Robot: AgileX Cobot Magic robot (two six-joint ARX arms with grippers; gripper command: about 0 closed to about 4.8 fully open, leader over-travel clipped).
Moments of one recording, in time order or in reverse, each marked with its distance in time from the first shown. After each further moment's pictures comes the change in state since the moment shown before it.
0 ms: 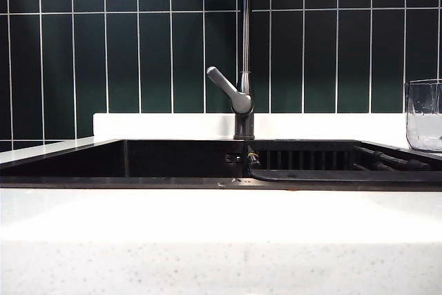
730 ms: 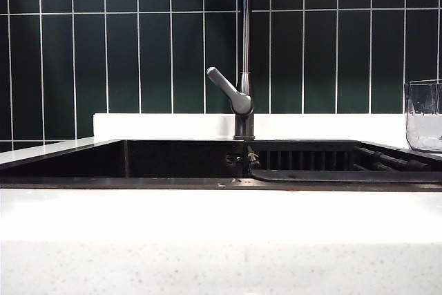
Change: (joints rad) left arm 0.004 -0.047 -0.245 0.269 -0.078 -0.223; right arm 0.000 -0.158 -0.138 -0.081 0.056 0.008
